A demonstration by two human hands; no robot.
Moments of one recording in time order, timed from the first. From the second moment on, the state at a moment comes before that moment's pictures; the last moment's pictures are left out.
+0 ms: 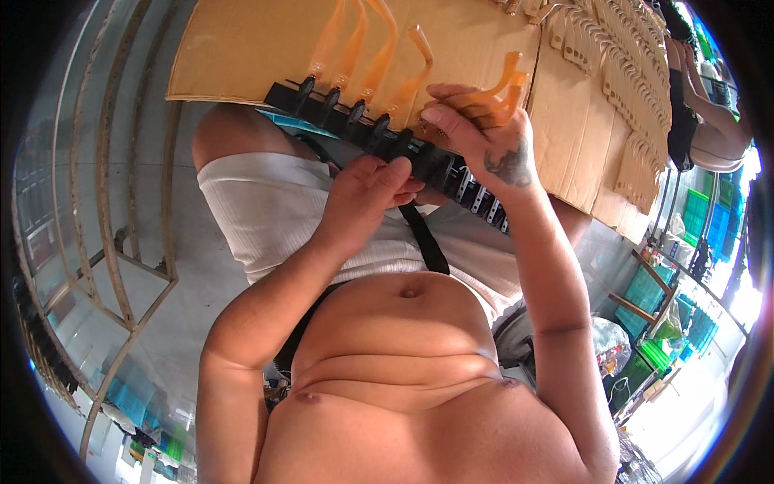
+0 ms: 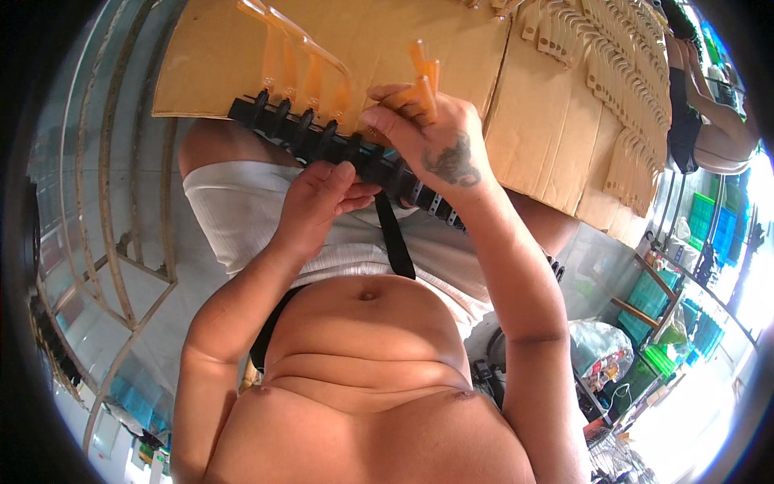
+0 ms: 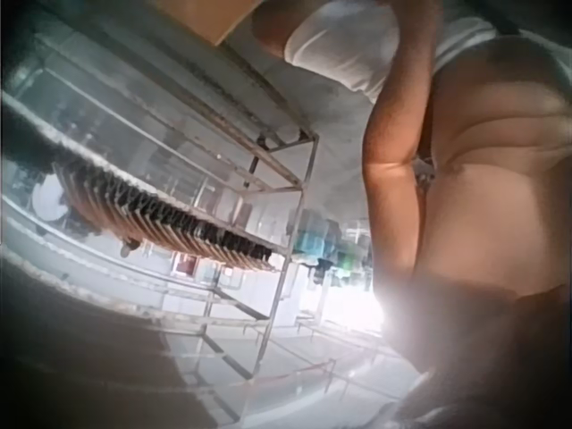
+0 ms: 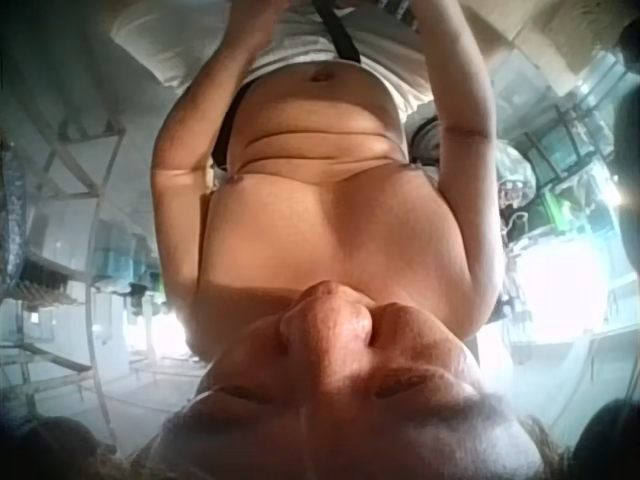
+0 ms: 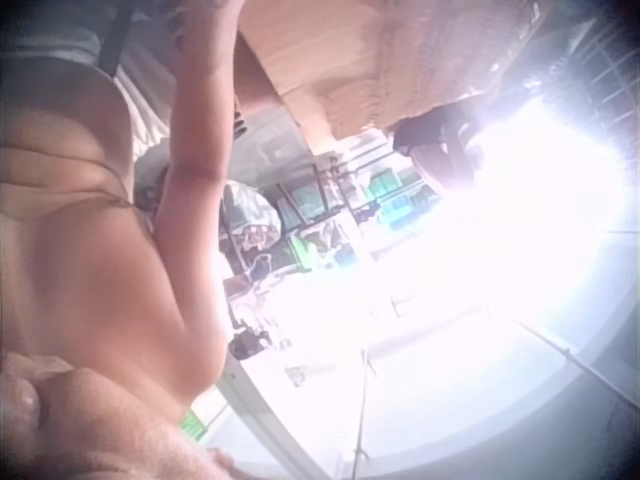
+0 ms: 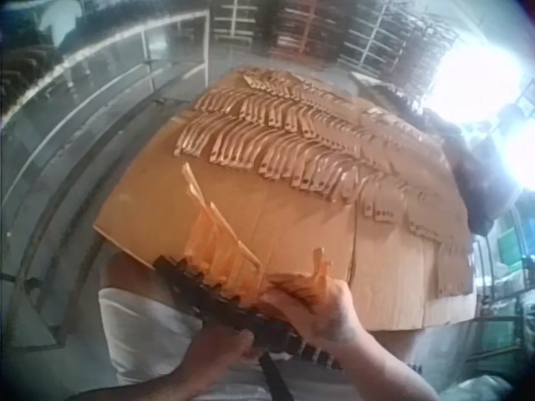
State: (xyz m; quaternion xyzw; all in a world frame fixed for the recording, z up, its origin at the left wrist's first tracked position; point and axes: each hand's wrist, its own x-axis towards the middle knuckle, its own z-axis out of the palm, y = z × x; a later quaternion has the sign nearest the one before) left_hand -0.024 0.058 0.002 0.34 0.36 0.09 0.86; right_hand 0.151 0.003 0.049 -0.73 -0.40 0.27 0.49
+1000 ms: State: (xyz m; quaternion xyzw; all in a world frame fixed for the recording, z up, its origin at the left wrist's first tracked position) left_hand -0.024 0.056 0.000 0.33 0.36 0.10 0.86; right_hand 0.149 0.005 0.035 -0.76 -0.45 0.19 0.43
